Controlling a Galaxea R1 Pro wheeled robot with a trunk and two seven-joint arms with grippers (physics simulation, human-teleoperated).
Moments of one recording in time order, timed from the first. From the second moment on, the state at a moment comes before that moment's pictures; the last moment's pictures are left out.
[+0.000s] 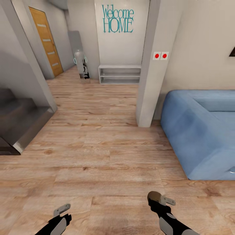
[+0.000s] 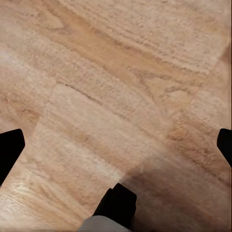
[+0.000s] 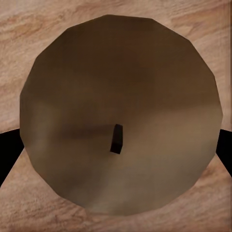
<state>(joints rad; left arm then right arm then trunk) -0.46 0.09 -0.22 -0.36 0.68 0.16 0.44 -0.56 -0.02 0.51 -0.18 -0.80 -0.21 -0.14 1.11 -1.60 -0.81</state>
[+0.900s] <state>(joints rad) -0.46 0.06 -0.23 -0.33 0.69 0.12 0.44 -0.56 -0.02 0.51 -0.17 -0.80 -0.21 -0.15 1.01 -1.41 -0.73</state>
